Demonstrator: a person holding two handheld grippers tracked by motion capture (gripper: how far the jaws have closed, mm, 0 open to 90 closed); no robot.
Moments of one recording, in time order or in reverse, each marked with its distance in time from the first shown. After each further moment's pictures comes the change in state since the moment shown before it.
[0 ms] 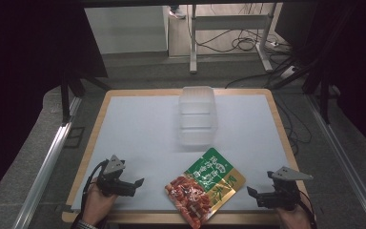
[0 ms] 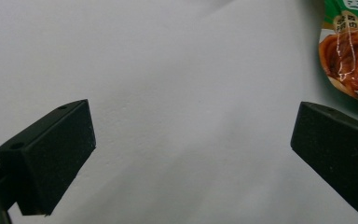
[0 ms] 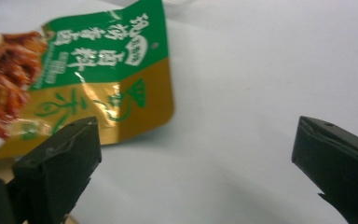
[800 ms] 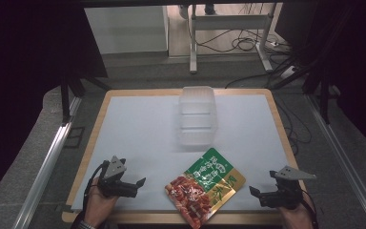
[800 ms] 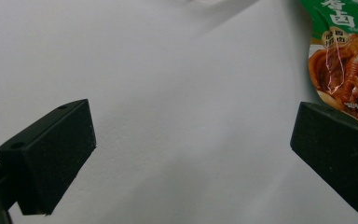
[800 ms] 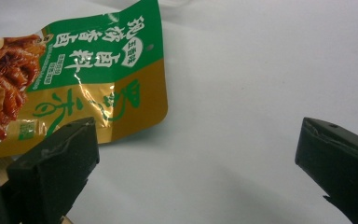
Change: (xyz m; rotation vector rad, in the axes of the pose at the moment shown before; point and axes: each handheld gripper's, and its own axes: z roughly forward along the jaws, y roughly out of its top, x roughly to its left) left arm -0.011 0.004 -0.005 -0.057 0.036 0.042; right arm -0.009 -0.003 -0.001 -0.015 0.018 0.008
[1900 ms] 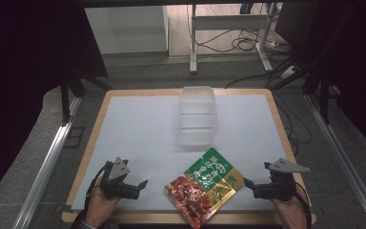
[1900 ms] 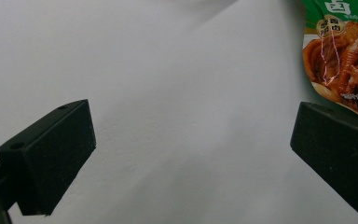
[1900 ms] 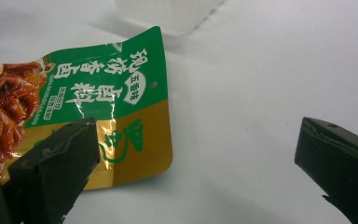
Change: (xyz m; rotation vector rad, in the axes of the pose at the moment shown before) left arm -0.007 0.001 0.004 0.020 -0.005 0.038; right arm 0.006 0.023 0.012 -0.043 -0.010 -0.023
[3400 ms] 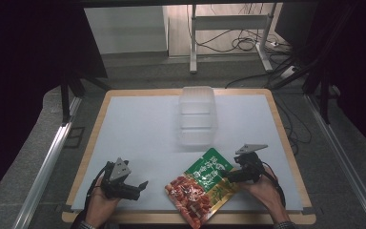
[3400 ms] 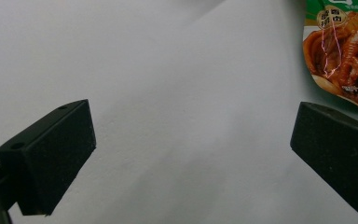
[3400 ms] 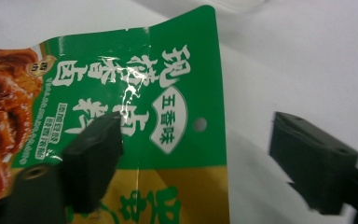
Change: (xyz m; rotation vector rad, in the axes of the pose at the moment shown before) left arm -0.001 -0.001 0.002 0.019 -0.002 0.016; right arm 0.017 0.037 0.083 0.225 0.129 -0.040
